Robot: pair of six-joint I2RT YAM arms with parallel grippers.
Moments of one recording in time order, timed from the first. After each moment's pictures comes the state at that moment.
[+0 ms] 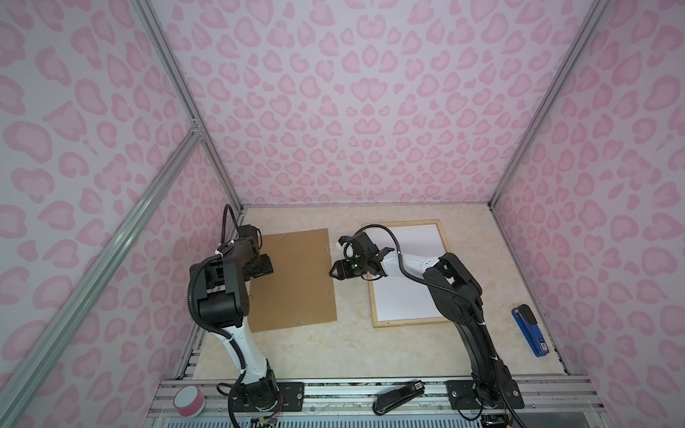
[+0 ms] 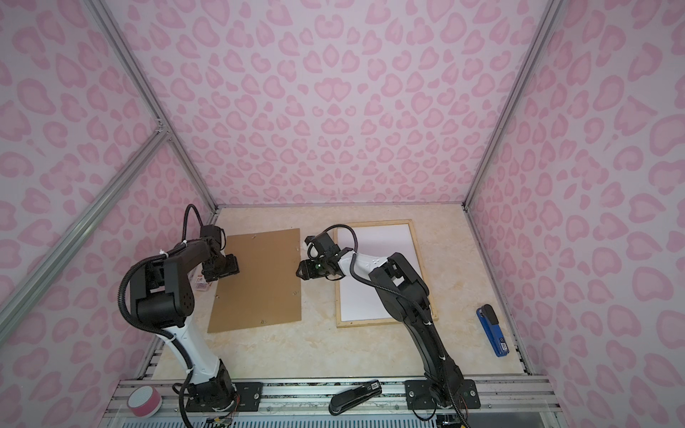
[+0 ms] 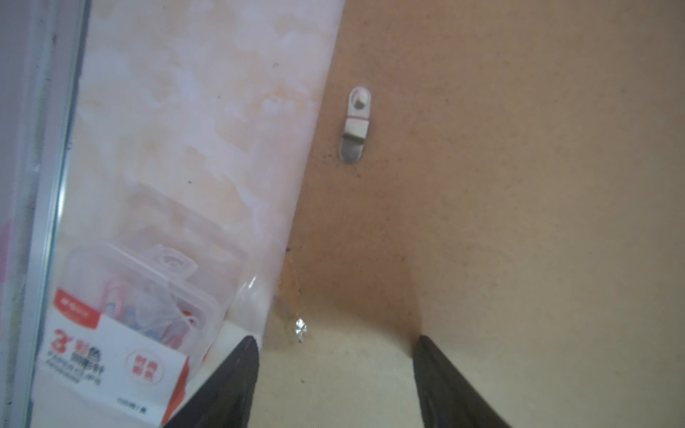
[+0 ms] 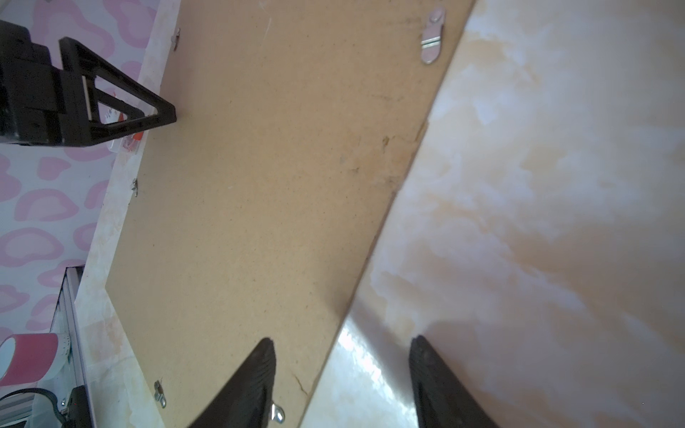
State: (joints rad) left arm 0.21 1.93 1.28 -0.66 -0.13 -0.17; right arm 0.73 2.27 1.60 -0.19 -0.40 0.44
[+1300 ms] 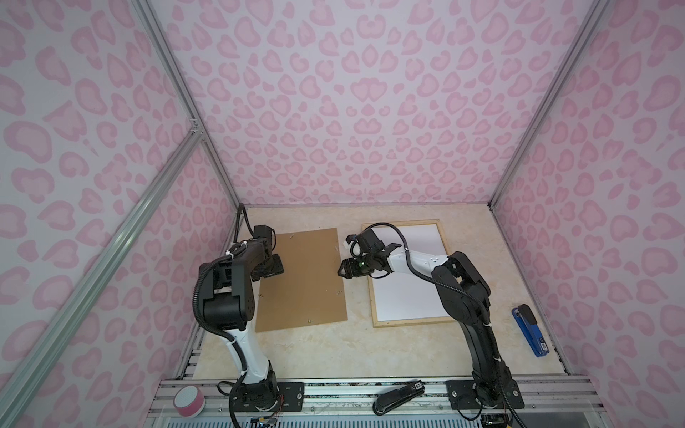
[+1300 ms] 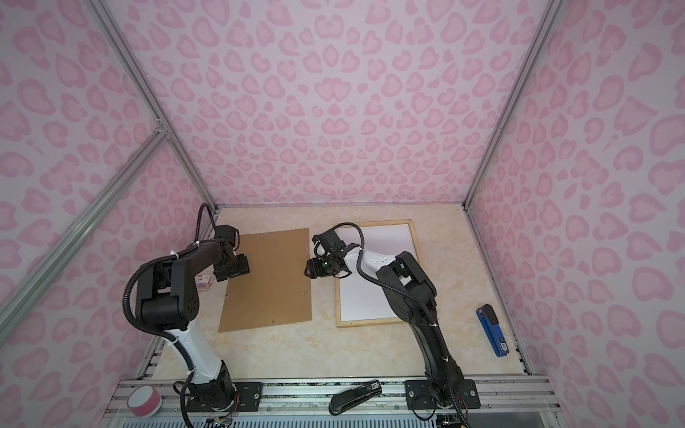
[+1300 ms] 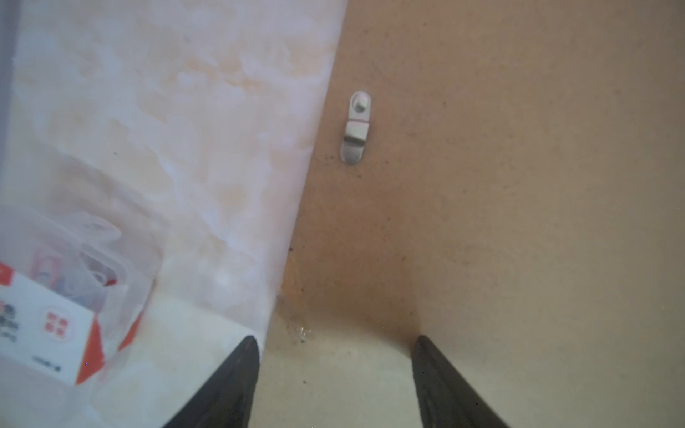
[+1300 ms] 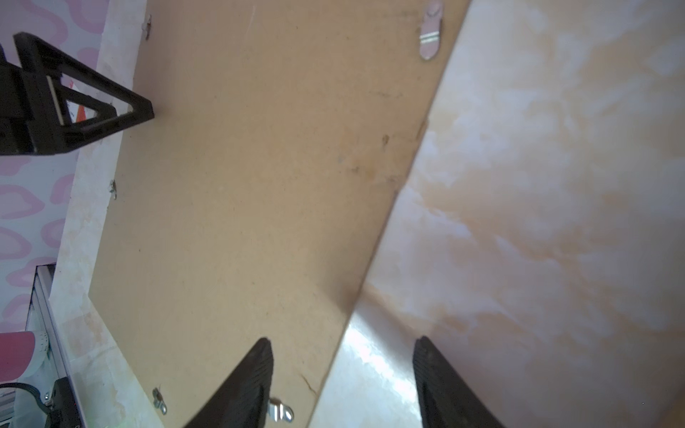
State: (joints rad) left arm 0.08 1.90 1.23 -0.64 -0.14 -0.26; right arm 0.69 2.22 1.59 -0.32 -0.37 0.40
